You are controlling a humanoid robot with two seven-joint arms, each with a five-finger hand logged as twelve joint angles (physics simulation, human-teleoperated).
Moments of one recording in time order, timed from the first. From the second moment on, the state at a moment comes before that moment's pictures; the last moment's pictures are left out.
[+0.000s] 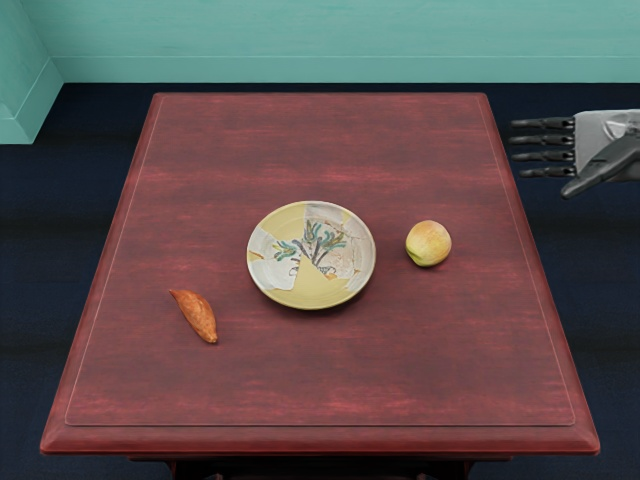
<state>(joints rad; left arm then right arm) -0.06 0.00 0.00 -0.16 0.02 -0.13 0.42 1.05 -0.95 0.44 1.05 0.20 0.61 -0.61</state>
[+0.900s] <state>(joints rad) -0.07 0.00 0.00 -0.16 0.02 -0.13 0.42 1.33 -0.90 0.19 1.35 -0.37 0.60 -0.61</state>
